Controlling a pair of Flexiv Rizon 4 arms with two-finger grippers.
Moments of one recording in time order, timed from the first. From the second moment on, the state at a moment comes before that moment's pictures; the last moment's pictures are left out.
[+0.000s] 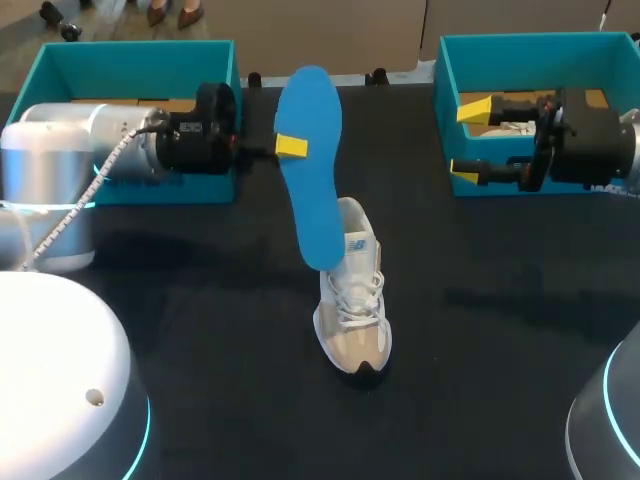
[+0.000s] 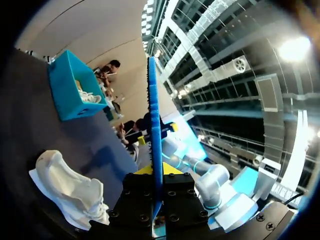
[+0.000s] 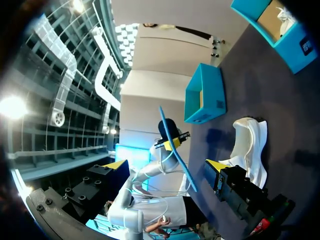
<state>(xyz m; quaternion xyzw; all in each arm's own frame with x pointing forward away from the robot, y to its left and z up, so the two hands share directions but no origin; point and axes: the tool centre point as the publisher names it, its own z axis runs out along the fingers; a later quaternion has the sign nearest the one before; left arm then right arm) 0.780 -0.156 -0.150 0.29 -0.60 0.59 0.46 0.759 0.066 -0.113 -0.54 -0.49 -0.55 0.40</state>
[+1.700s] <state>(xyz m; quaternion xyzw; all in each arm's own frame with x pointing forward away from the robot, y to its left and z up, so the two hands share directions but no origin) 0.803 -0.183 -0.168 0.45 -0.51 0.48 0.55 0.739 0.131 -0.068 -0.63 -0.61 -0.40 0.26</state>
